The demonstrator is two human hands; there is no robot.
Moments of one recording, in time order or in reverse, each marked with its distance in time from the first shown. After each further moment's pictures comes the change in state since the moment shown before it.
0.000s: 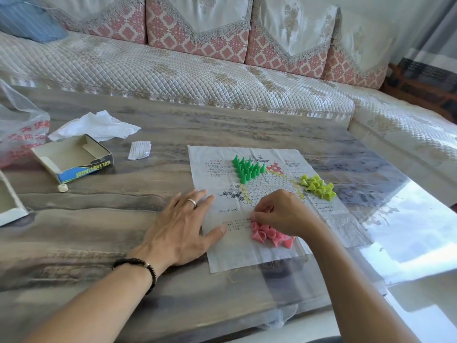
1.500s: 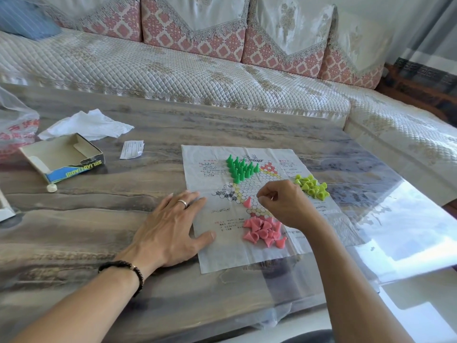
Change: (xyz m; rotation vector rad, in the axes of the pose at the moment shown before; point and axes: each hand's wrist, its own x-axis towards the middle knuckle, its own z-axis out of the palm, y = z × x) left_hand 0.000 -0.002 0.000 0.005 -0.003 0.003; right_hand 0.005 0.012 -0.013 0.038 0.182 -0.006
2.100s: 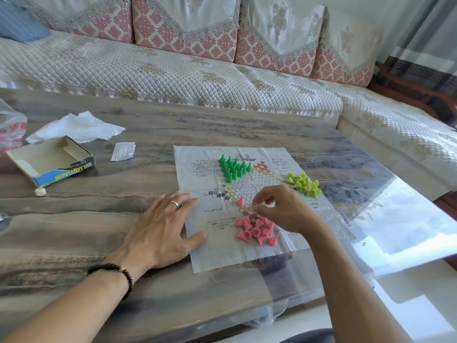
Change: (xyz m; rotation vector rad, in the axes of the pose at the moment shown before) left_hand 0.000 -0.002 0.002 -0.039 0.016 0.005; right_hand -0.012 0.012 -0.006 0.057 -0.104 -0.032
